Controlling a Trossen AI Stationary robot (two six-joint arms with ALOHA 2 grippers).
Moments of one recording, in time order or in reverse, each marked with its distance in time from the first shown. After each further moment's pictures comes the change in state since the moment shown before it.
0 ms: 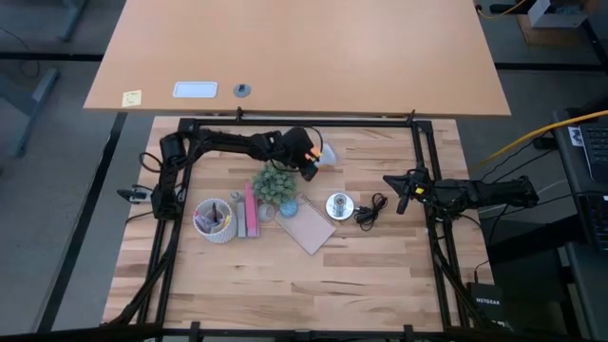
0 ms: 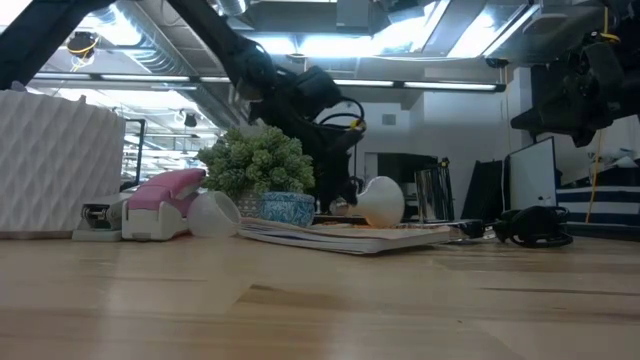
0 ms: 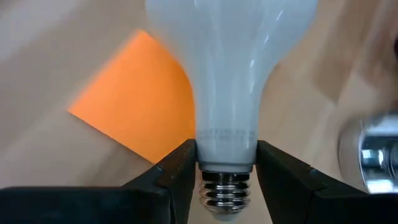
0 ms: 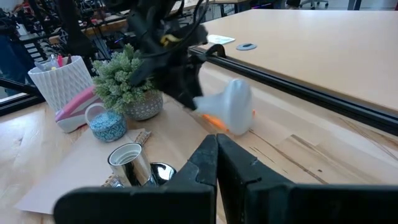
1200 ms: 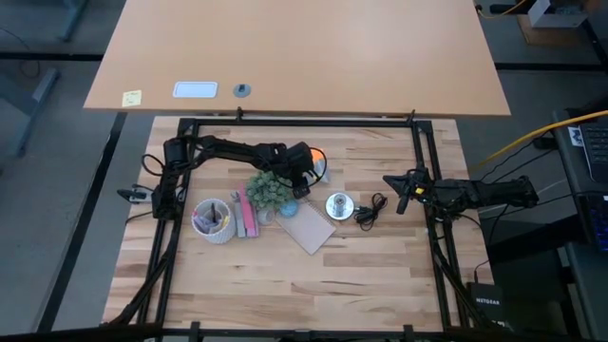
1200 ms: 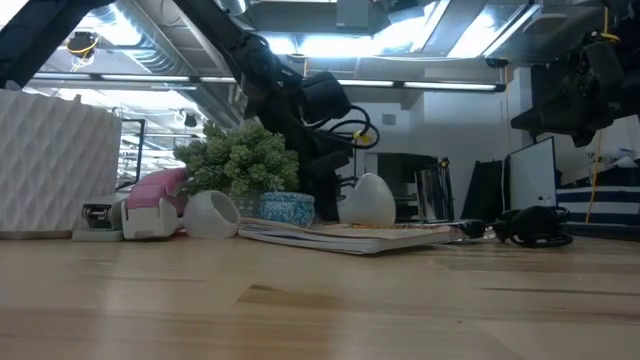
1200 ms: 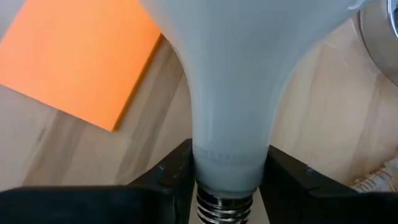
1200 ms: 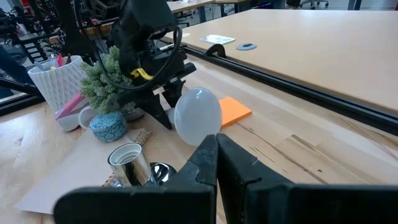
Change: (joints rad) left arm -0.076 0.018 -0.002 -0.152 -0.076 0.274; right arm 0.000 0.000 0.000 0.000 0.000 0.000
